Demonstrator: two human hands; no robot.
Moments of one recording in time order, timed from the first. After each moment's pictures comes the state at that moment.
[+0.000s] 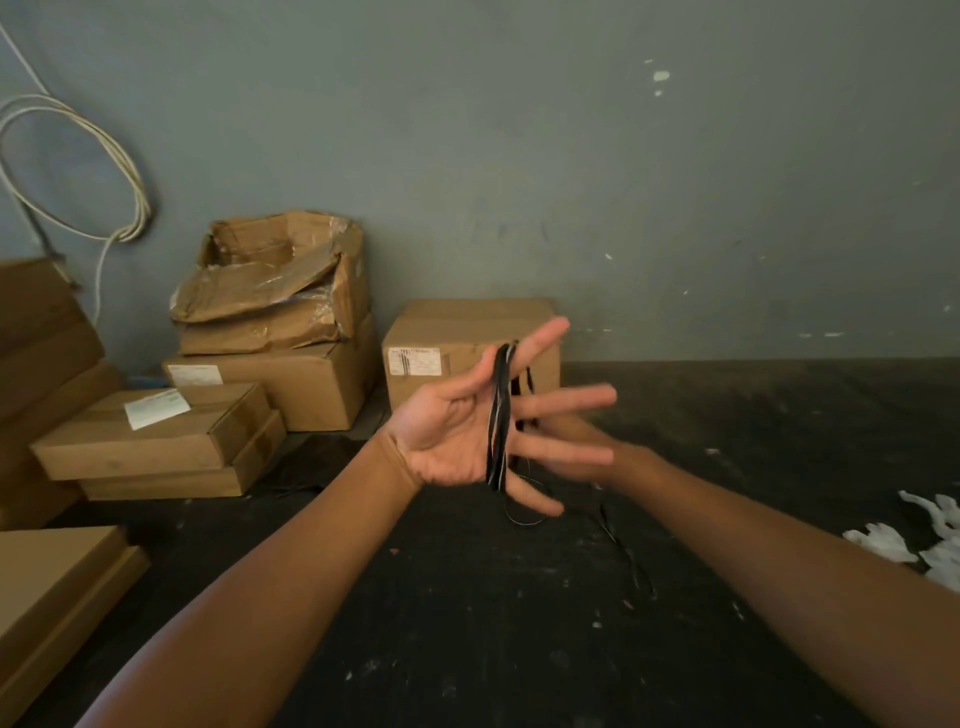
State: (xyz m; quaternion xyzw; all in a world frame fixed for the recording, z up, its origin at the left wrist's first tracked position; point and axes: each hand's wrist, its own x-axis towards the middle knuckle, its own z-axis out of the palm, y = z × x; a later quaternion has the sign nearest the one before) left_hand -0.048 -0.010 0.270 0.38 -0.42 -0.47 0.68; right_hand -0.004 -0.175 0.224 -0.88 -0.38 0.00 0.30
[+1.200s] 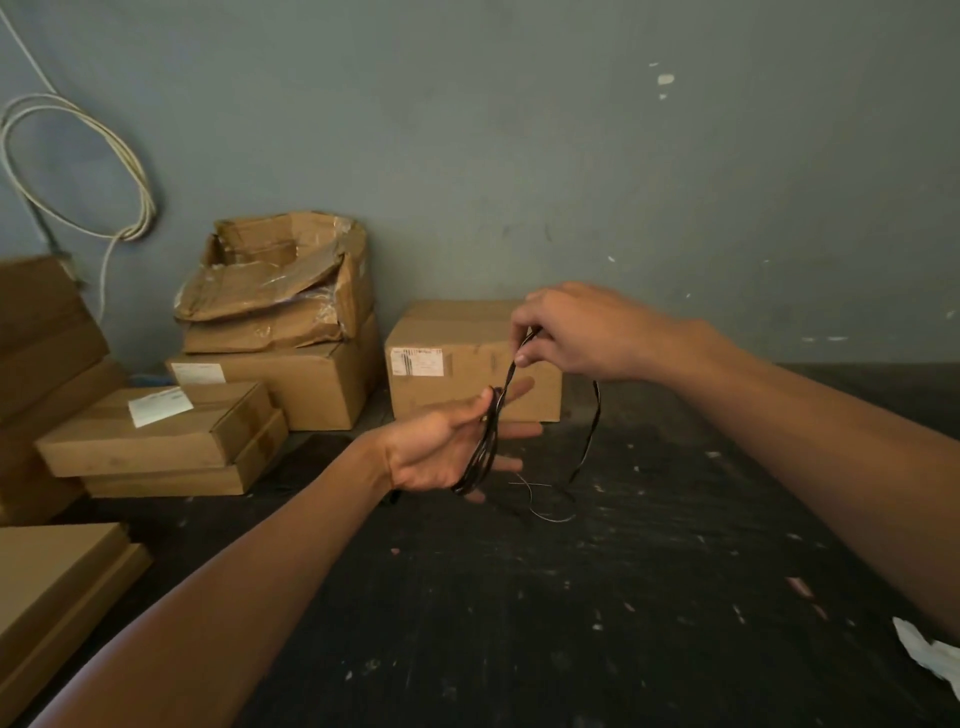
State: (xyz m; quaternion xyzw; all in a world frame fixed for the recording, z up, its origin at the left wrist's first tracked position) left_hand -0.021 0.028 0.237 0.65 -0.19 -0.35 0.65; right_hand -0.024 -0.180 0.352 -0.91 -0.38 -0.15 0.07
